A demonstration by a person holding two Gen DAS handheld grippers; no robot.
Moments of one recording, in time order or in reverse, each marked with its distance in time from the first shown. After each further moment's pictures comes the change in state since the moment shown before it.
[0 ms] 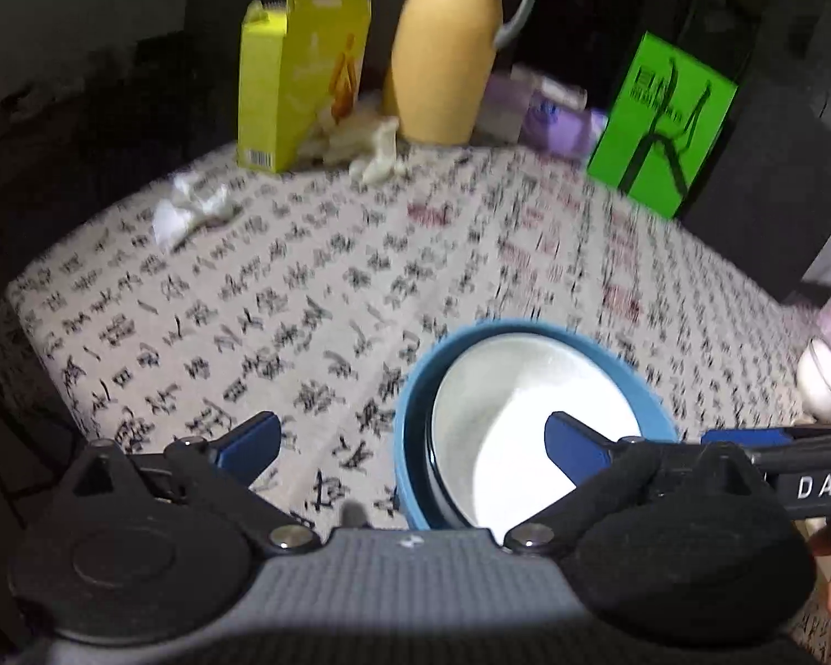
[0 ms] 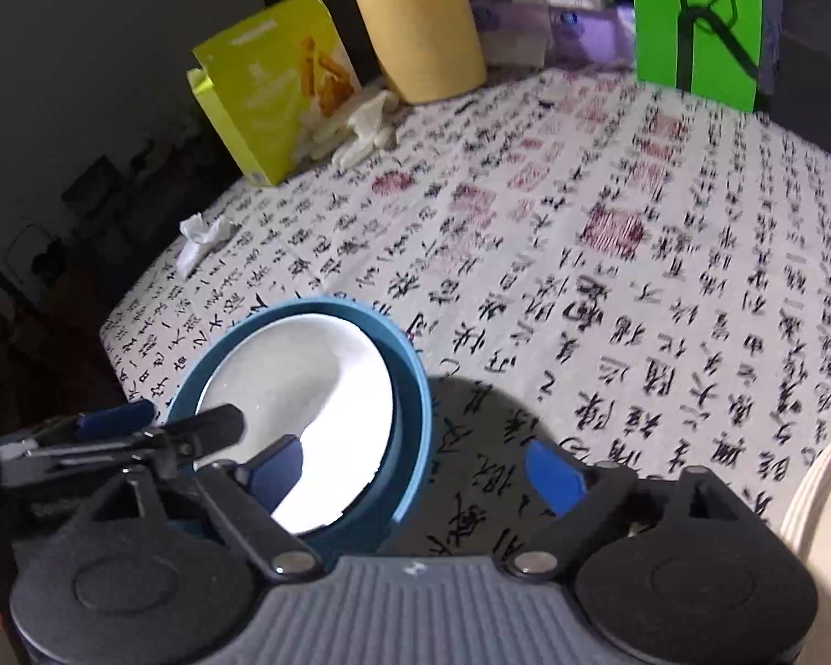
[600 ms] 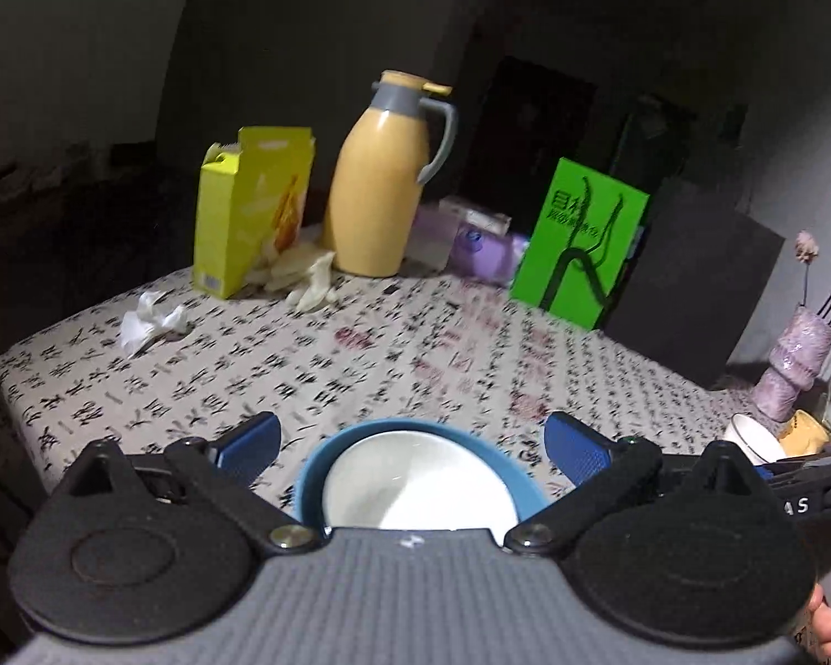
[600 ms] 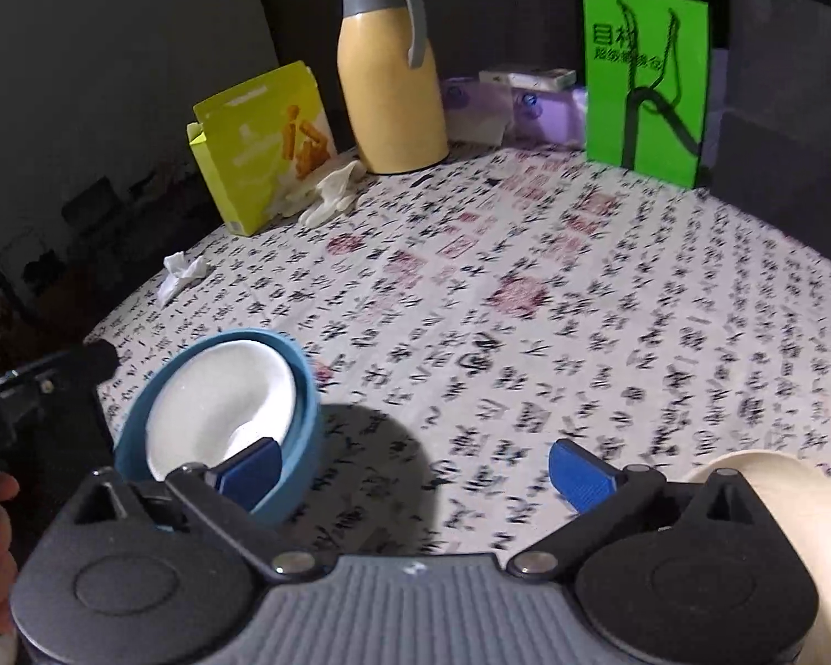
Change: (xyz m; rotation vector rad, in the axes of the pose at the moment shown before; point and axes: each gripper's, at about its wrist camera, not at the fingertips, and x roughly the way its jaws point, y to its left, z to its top) left arm -0.055 -0.037 -0.016 0.018 -0.287 -0.104; right arm -0.059 -0.048 -0.017 -0.083 -0.147 -0.066
